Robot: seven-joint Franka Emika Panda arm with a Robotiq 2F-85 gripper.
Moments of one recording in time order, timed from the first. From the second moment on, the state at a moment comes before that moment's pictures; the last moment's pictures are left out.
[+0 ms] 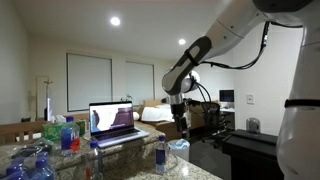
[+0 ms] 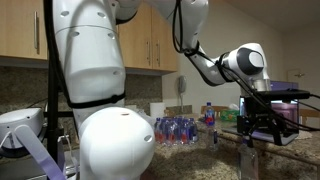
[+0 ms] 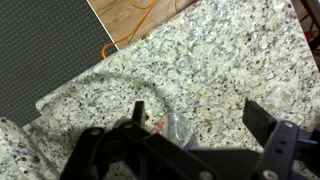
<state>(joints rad) -0.08 -0.18 -0.19 -2.37 -0.19 2.17 -1.05</state>
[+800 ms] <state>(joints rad) -0.07 -0.18 -0.18 -2.37 -0.17 2.22 -1.16</state>
